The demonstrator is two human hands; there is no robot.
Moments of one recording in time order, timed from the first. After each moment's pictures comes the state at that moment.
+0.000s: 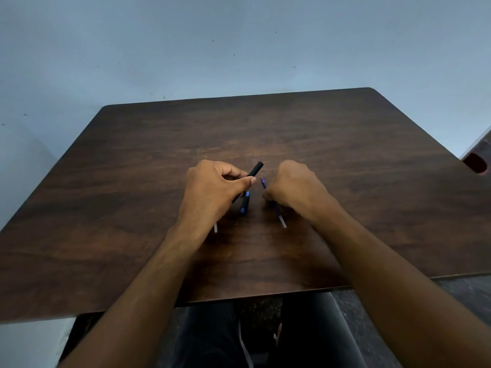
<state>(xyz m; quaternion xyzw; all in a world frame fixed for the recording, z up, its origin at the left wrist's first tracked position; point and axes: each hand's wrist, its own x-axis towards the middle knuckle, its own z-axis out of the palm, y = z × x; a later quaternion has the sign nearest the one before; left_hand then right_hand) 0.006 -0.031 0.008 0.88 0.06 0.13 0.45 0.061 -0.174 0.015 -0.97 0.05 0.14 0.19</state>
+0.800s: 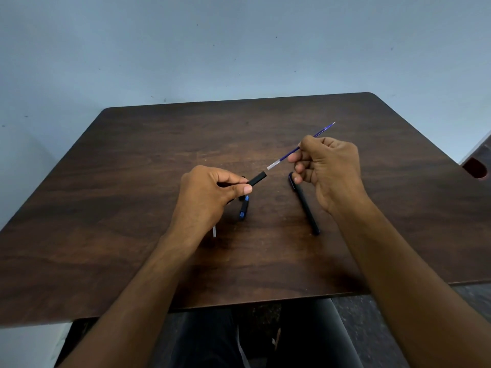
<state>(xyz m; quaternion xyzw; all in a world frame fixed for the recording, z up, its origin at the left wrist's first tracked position) 0.000 -0.023 0.011 0.86 0.04 0.11 0.49 0.053 -0.220 0.032 -0.61 0.04 -0.04 0.79</state>
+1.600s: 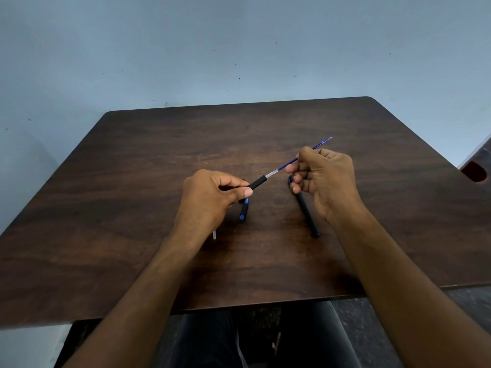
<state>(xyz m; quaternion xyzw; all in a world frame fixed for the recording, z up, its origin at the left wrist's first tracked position) -0.002 -0.027 0.010 0.87 0.04 0.11 0.48 0.048 -0.222 0.022 -0.62 0.06 -0.02 0.78</state>
